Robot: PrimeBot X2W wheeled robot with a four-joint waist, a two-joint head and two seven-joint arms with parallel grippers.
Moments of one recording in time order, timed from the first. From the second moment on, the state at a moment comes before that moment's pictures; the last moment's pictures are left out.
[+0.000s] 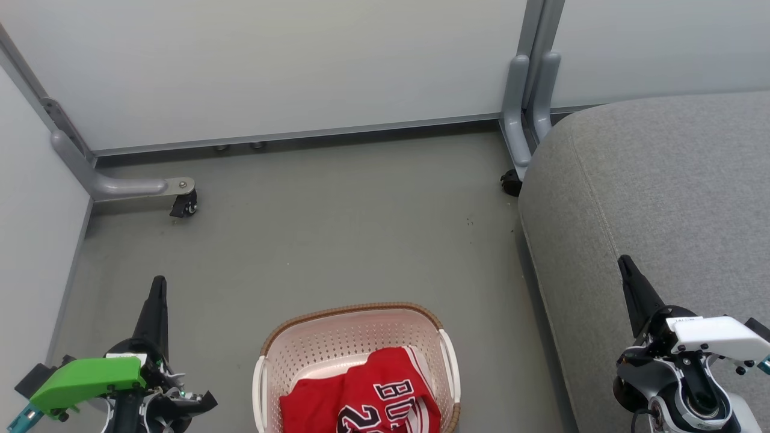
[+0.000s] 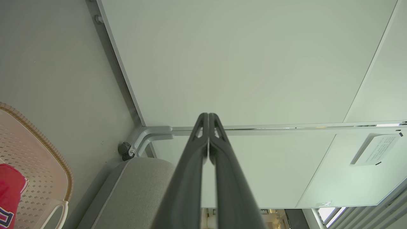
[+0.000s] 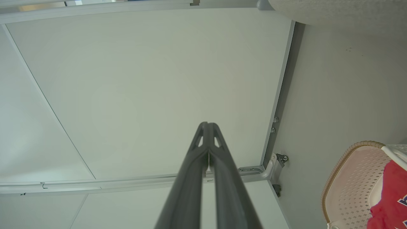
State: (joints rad) left arm -0.10 0.05 0.11 0.24 -1.62 -0.13 0.11; right arm -0.11 -0.05 -0.11 0.24 1.61 0.13 0.11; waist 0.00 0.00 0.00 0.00
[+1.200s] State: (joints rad) left arm -0.10 0.05 0.11 0.24 -1.62 -0.13 0.11; right arm -0.11 -0.05 -0.11 0.24 1.61 0.13 0.11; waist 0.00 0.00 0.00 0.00
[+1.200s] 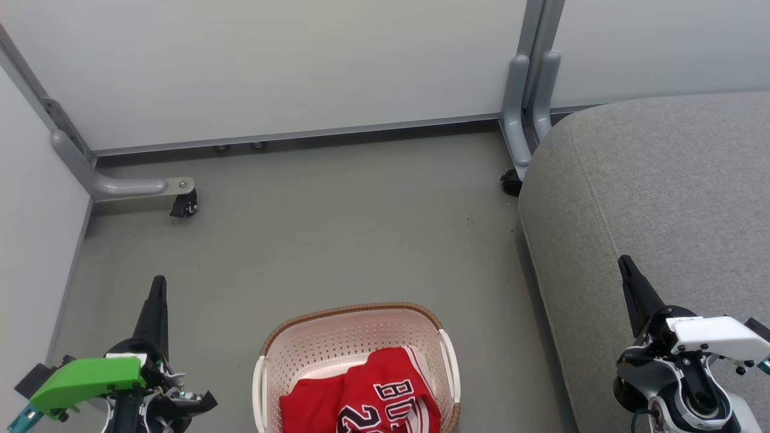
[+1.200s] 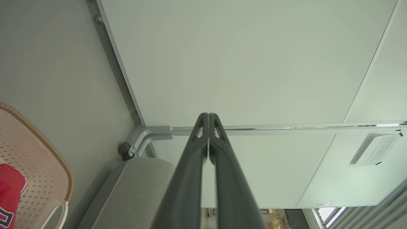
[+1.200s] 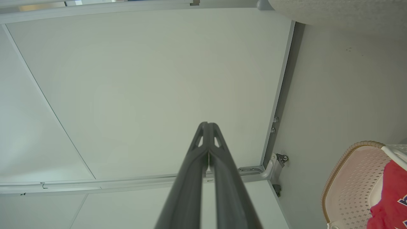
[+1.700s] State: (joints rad) left arm -0.10 0.05 0.11 0.24 -1.62 -0.13 0.11; right arm -0.11 -0.05 -0.11 0.24 1.61 0.13 0.11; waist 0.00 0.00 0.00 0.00
